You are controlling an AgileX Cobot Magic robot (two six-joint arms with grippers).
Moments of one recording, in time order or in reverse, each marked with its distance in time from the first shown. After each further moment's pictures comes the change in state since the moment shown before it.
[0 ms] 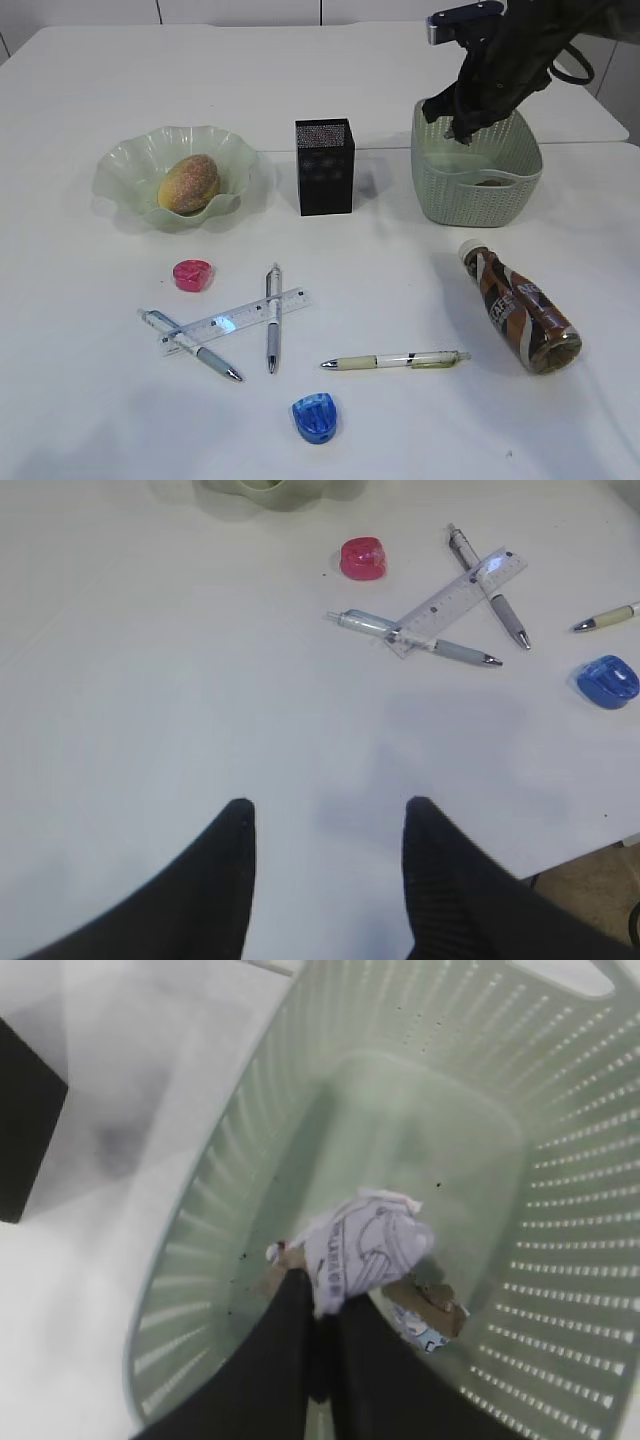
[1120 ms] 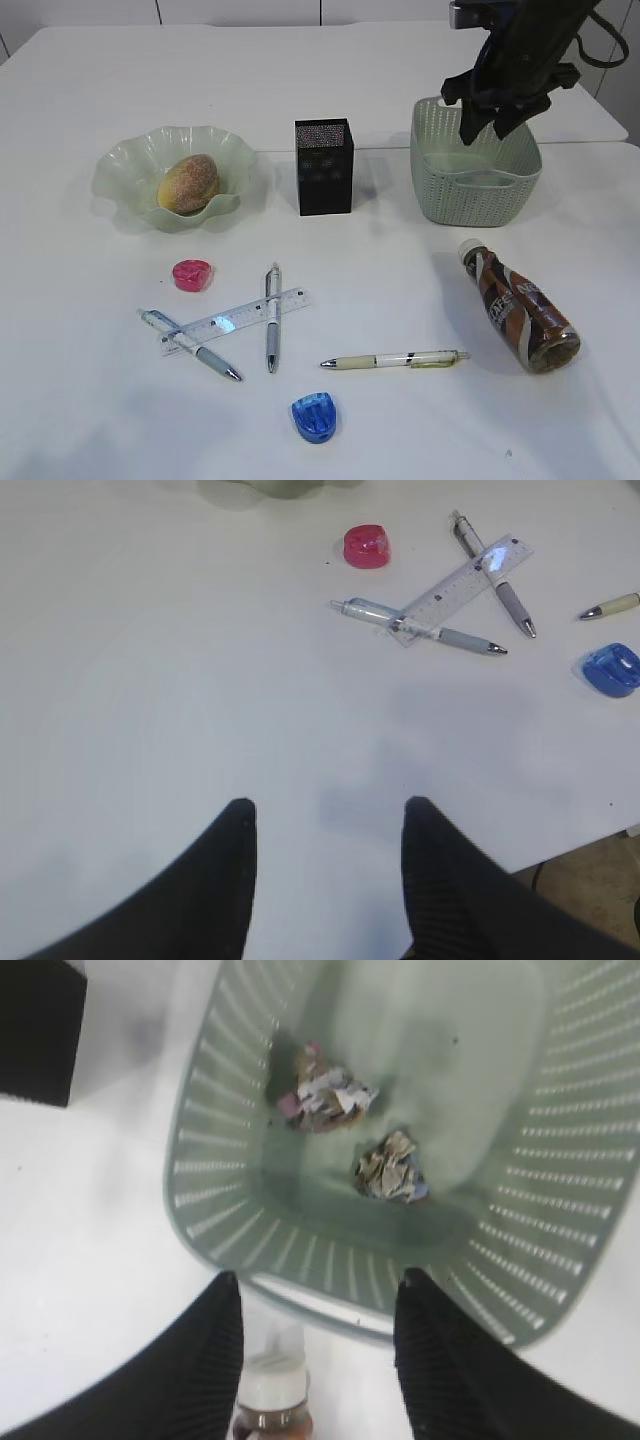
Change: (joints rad) left arm 0.000 0.000 0.000 0.007 0.018 0.000; right arm -0.032 -0.002 -0.138 0.089 0.347 0.029
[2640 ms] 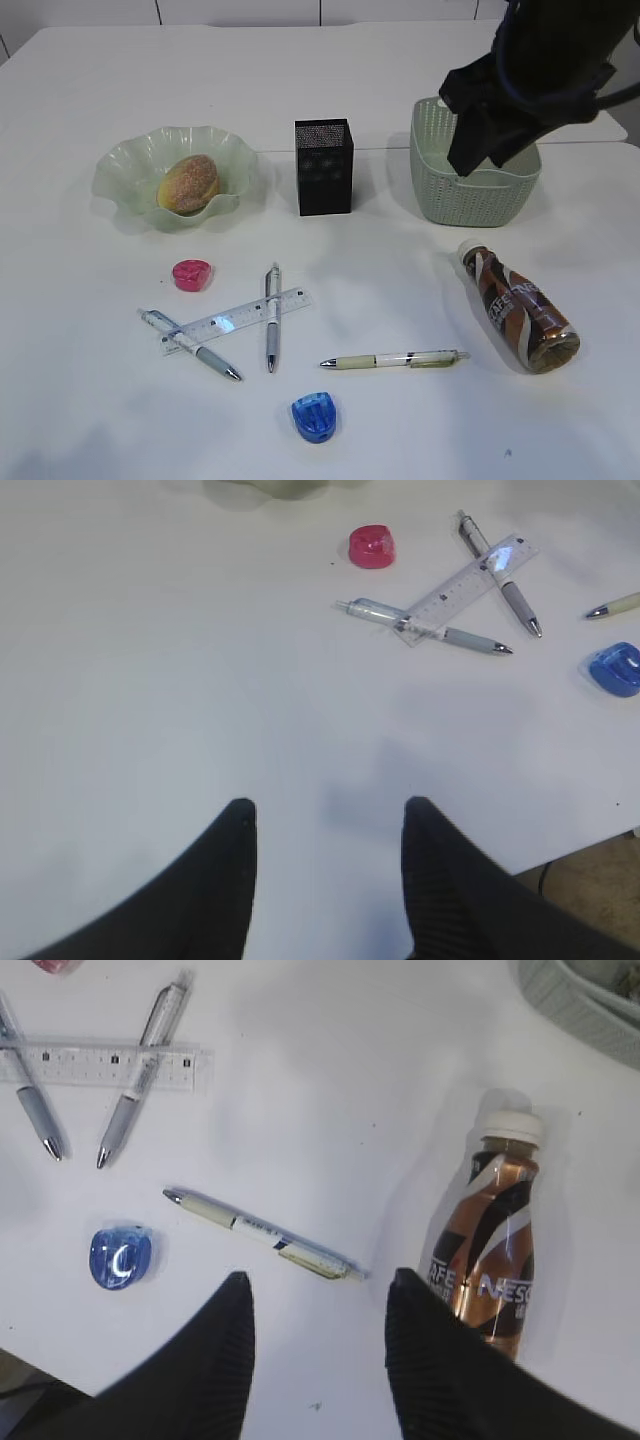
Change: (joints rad) left arm 0.000 0.000 0.000 0.012 0.000 0.000; right arm 0.177 -0.509 0.504 0.142 0.057 -0.079
